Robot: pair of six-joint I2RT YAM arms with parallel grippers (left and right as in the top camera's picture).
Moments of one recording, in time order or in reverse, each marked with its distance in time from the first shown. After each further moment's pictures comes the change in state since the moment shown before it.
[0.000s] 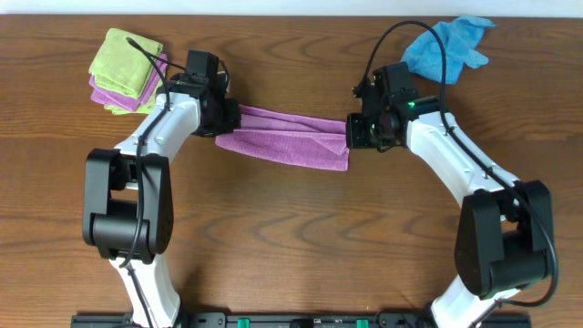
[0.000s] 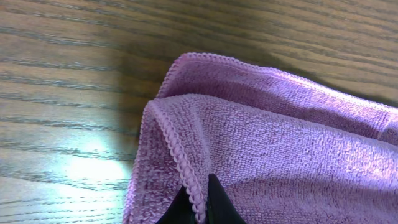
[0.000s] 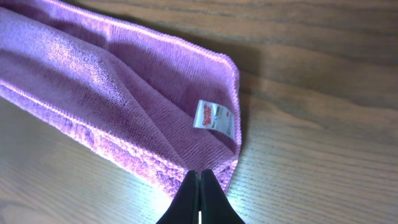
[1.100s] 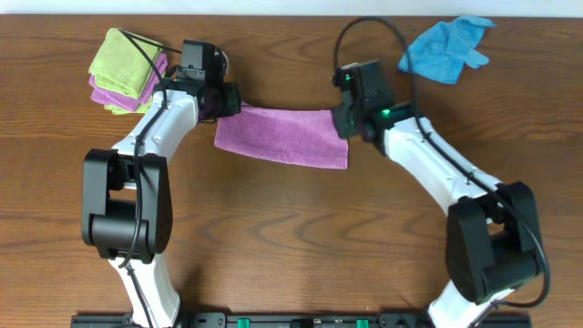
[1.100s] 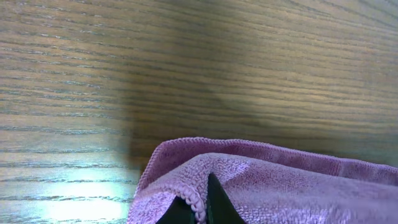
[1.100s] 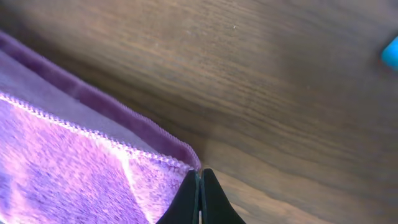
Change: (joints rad) left arm 0.006 0.000 0.023 0.156 0.009 0.001; right arm 0.137 0.000 0.000 0.221 0.404 -0.258
